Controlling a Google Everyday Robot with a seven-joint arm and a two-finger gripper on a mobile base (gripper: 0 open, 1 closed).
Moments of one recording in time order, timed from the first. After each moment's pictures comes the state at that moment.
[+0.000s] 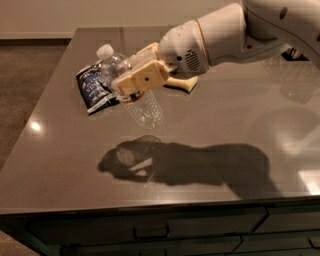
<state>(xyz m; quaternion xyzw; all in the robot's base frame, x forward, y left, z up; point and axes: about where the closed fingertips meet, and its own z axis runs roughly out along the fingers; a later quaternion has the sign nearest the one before) 0.492 0.059 1.003 -0.57 0.61 0.40 0.38</state>
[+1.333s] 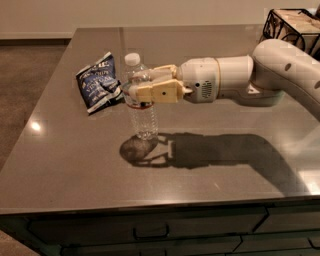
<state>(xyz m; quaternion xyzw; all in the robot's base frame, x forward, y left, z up) 0.510 0.032 0.972 -0.48 0.56 0.51 0.44</state>
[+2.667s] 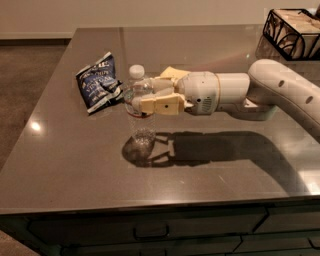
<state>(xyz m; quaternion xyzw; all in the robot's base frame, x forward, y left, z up) 0.505 0.029 0.952 -0.49 0.51 0.53 0.47</state>
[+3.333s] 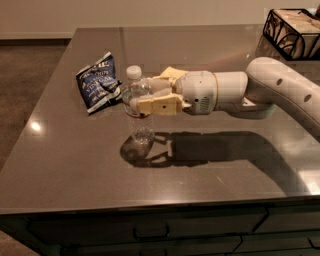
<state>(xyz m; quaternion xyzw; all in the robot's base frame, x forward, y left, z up) 0.503 0.034 0.952 -0.50 0.51 0.52 0.47</state>
